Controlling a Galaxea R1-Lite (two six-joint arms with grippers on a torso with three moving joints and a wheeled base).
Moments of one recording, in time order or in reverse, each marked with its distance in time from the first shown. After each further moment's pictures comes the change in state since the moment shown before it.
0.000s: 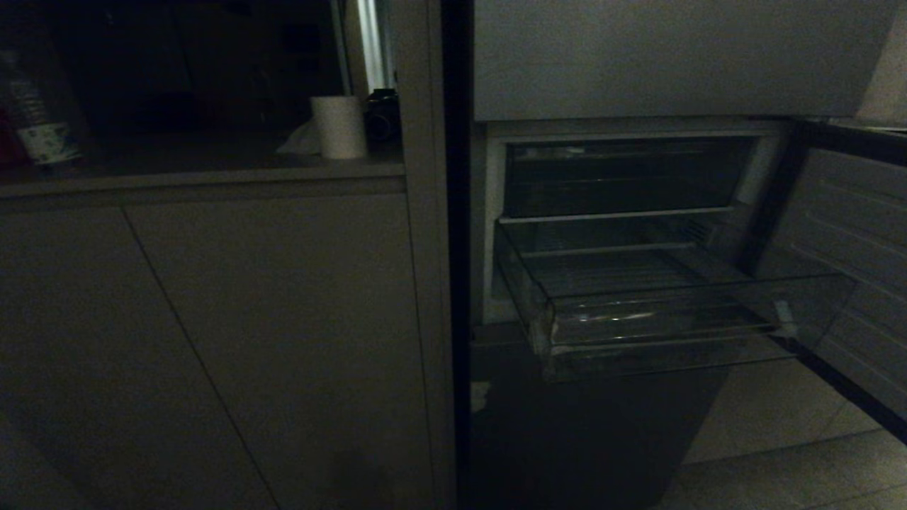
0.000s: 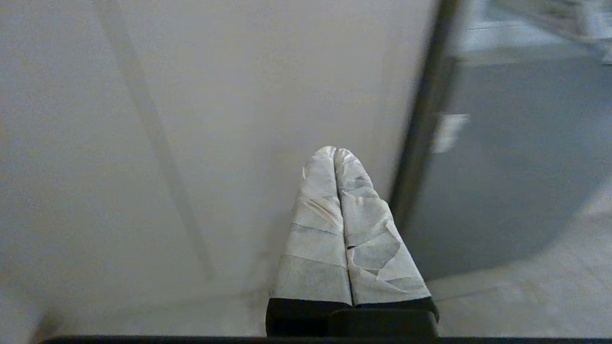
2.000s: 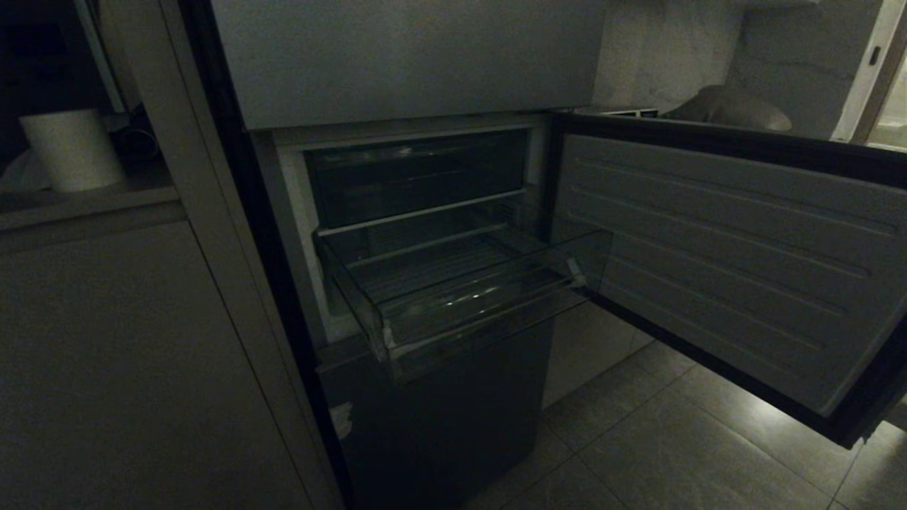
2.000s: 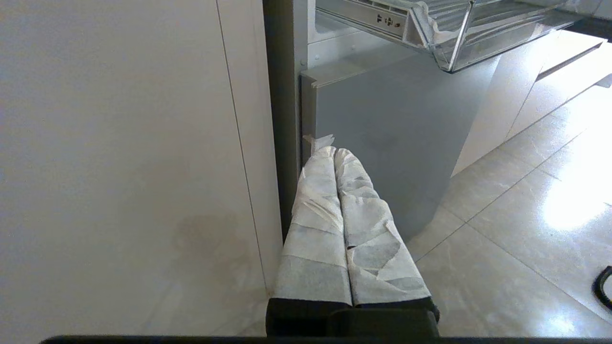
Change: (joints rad) left arm 0.000 0.000 0.000 0.000 0.000 0.000; right arm -0.874 1.049 -0.617 -0.184 -0.167 0.150
